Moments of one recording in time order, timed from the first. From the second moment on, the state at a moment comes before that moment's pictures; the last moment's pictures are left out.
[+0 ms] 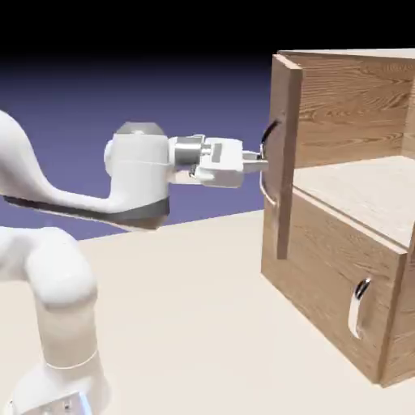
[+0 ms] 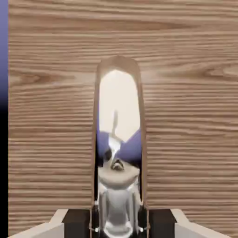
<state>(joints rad) 0.08 -1.15 -0.25 -2.86 -2.07 2.61 -0.48</state>
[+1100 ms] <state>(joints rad) 0.15 -1.35 0.82 -2.78 -0.77 1.71 -0.82</state>
